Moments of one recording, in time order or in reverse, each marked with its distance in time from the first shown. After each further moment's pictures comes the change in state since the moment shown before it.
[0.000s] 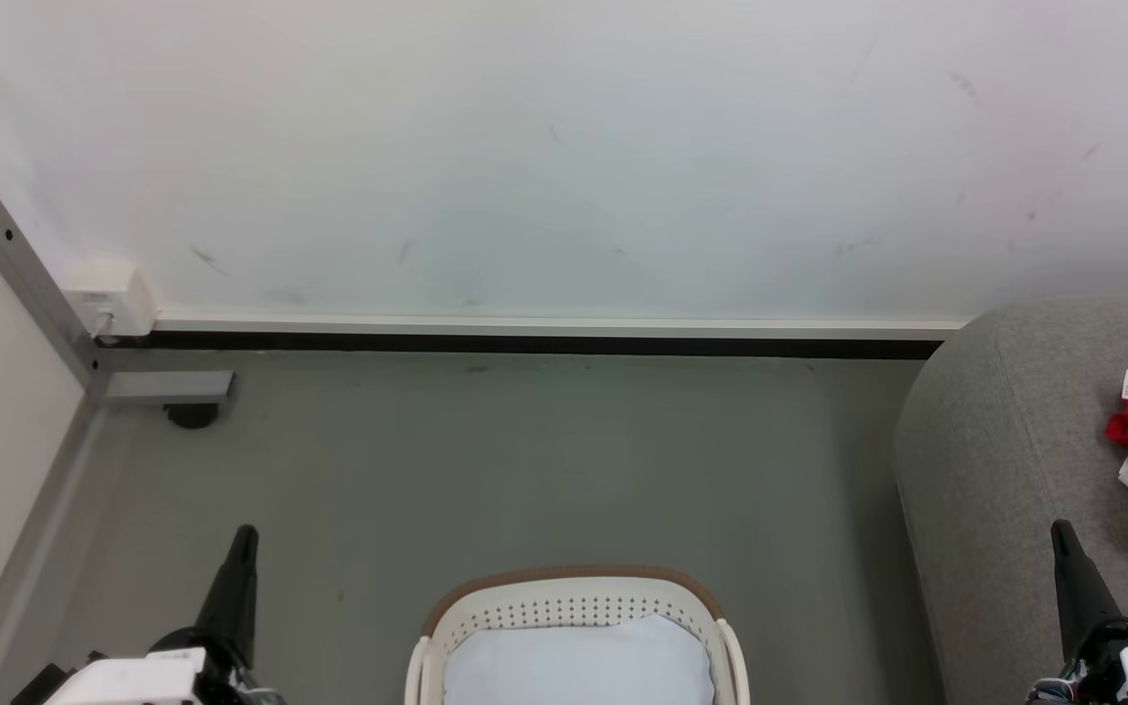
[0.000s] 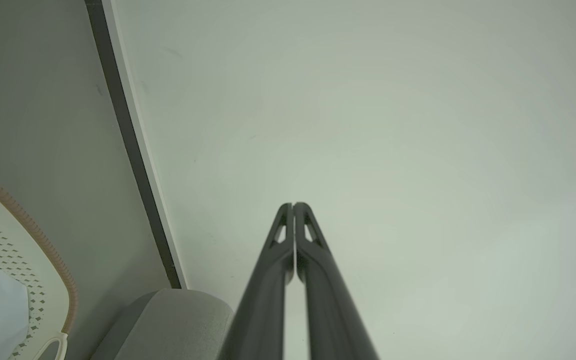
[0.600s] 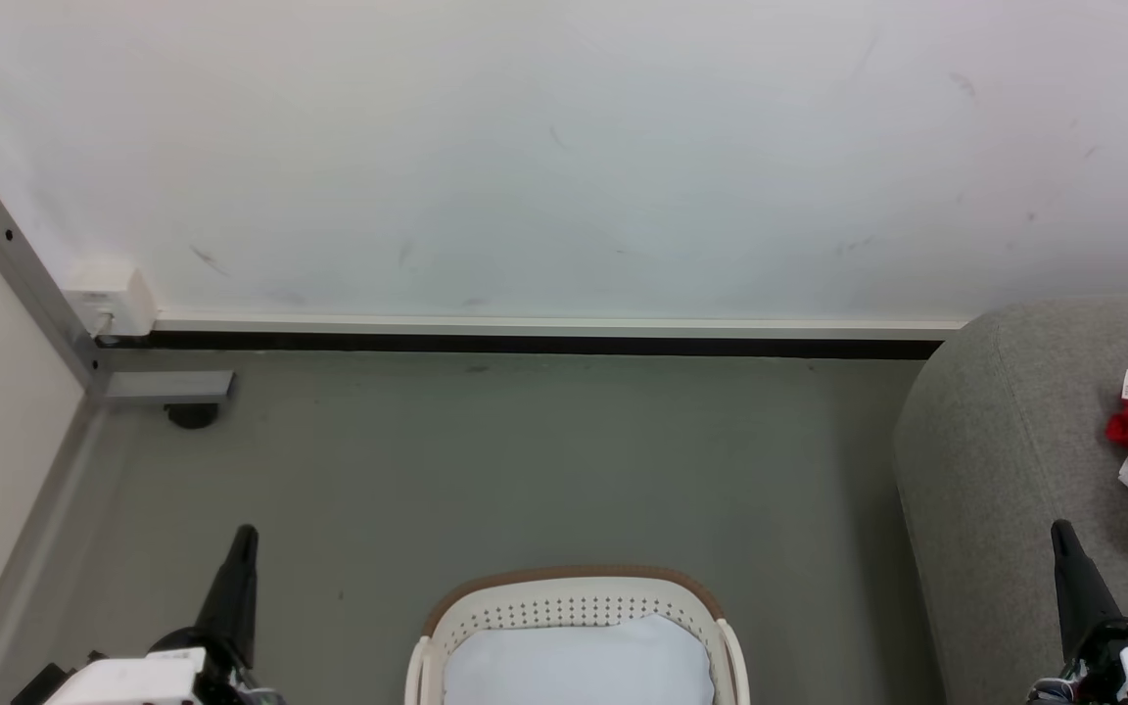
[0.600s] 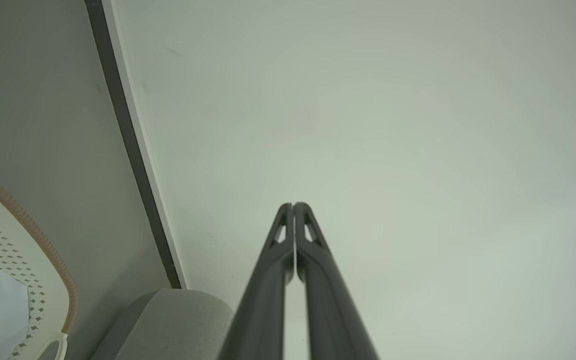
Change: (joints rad) left arm 0.000 0.000 0.000 0.000 0.000 0.000 0.000; right arm 0.000 0.000 0.000 0.000 0.000 0.000 0.000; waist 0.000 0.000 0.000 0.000
